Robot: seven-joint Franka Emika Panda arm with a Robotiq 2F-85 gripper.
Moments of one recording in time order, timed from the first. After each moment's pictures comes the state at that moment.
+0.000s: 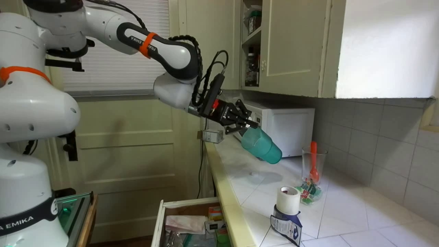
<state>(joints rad) -1.49 -0.72 1.46 -2.32 -2.51 3.03 1.25</state>
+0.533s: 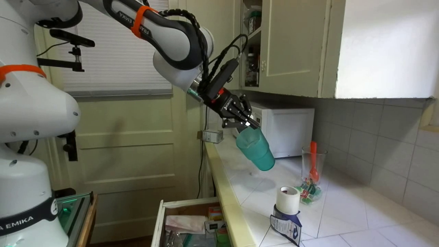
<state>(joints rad) -1.42 -0.43 1.19 -2.29 -2.42 3.25 0.76</state>
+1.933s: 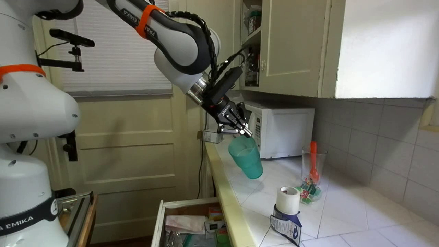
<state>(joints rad) -1.46 -0.31 1.22 -2.27 -2.48 3.33 0.67</state>
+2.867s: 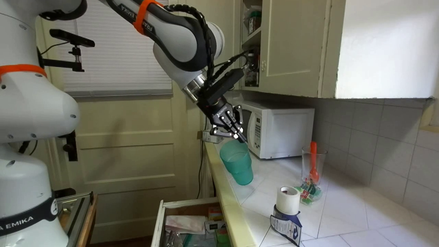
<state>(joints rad) -1.53 -0.32 1.22 -2.26 -2.49 3.48 0.65</state>
